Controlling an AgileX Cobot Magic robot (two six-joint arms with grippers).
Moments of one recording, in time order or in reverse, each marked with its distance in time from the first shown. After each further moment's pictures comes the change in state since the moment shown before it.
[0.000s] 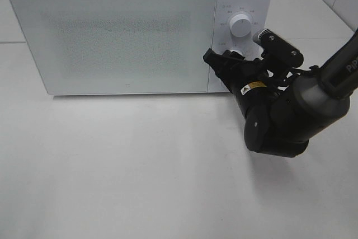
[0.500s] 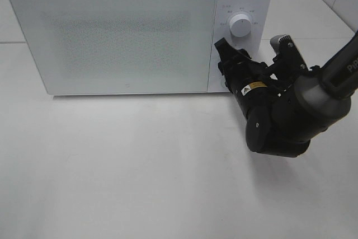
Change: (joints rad) left arm 0.000 0.000 0.000 0.000 0.000 0.000; right arm -0.004 0.000 0.004 -0.023 -0.004 0.378
